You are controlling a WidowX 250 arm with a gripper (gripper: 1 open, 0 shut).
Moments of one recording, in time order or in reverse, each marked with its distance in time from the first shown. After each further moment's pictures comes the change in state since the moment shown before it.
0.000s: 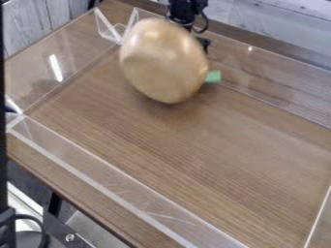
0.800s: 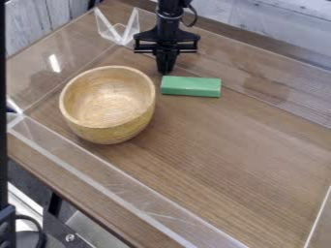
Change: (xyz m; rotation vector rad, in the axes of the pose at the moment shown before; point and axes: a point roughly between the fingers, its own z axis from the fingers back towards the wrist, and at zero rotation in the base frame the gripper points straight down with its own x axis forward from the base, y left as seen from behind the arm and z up) arm 0.014 0.015 -0.004 -0.008 0.020 -0.118
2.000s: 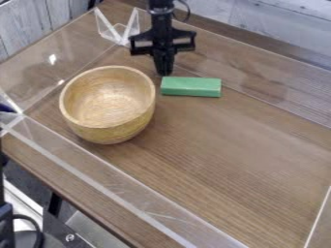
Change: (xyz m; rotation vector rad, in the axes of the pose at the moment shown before) arm -0.011 -0.001 0.034 -0.157 0.108 -0.062
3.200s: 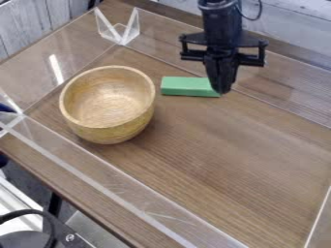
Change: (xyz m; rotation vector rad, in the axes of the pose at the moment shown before) arm -0.139 -0.087 0.036 -0.145 0.068 -0.553
